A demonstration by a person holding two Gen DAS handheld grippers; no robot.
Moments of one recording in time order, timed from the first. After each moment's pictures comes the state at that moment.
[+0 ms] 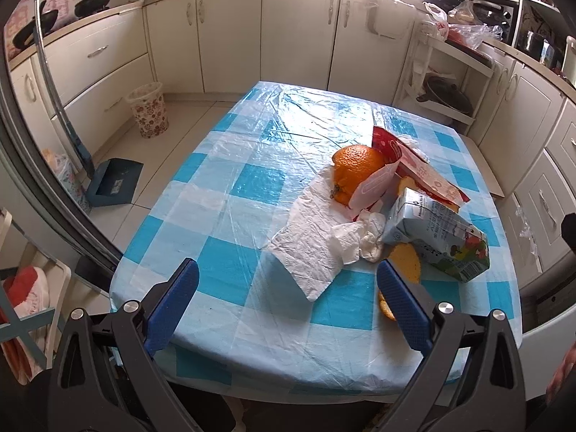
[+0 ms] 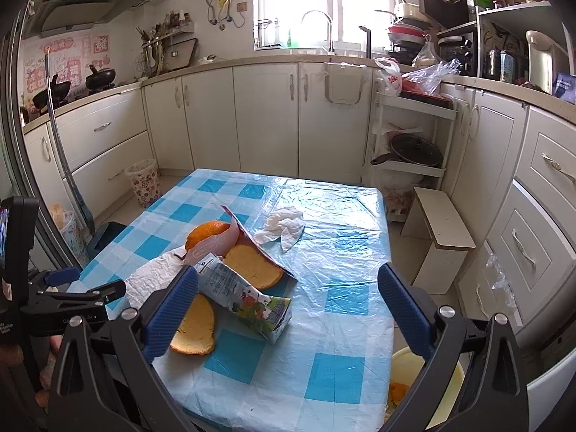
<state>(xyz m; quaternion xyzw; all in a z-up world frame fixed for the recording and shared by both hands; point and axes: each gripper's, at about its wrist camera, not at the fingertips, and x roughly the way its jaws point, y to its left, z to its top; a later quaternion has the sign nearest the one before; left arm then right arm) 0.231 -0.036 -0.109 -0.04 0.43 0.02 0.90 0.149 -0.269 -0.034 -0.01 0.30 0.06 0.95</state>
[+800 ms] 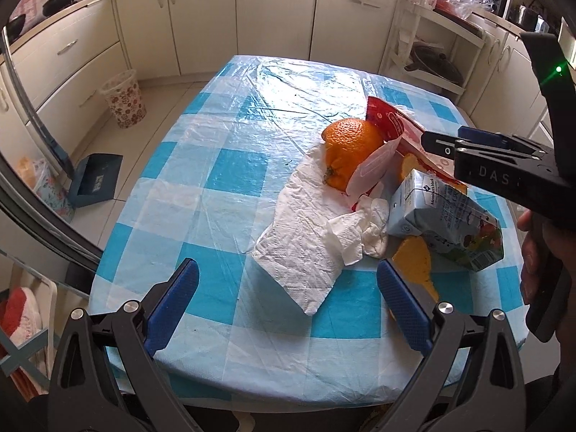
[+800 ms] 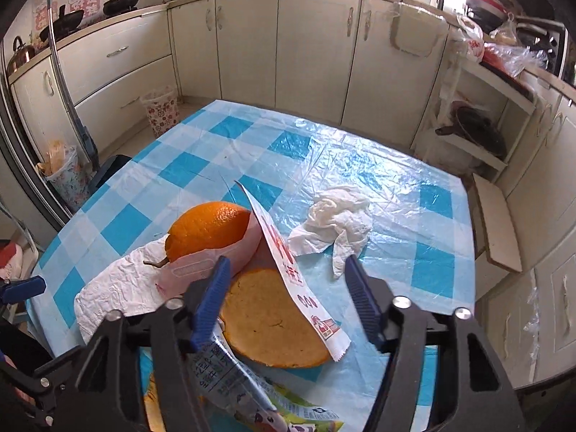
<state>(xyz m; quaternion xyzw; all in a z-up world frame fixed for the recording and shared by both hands) 0.268 -0.038 -0.132 -0.02 0.48 -0.02 0.88 0.296 -0.214 -0.099 -0.06 0.43 0.13 0.89</state>
